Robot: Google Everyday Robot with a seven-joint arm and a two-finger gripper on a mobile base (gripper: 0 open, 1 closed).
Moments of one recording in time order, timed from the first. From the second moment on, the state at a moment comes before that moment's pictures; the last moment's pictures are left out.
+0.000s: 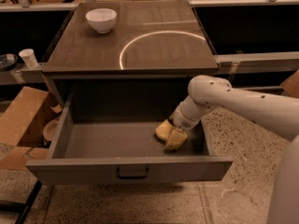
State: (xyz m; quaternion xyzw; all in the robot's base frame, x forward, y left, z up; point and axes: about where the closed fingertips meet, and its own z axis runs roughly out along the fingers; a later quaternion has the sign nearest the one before) arm 0.596 -0.096 0.585 -0.61 0.76 0.12 0.16
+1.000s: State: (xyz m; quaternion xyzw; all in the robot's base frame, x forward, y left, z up) arm 0.583 -0.095 0.676 -0.64 0.72 0.09 0.26
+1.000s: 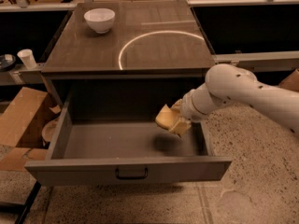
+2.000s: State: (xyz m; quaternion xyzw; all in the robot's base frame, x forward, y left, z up) arm 0.583 -0.094 0.797 -0.66 0.65 0.08 0.37
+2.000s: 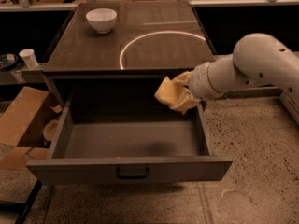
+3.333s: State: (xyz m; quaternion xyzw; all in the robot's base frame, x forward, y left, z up) arm 0.656 -0.043 0.940 -0.66 0.58 0.06 0.47
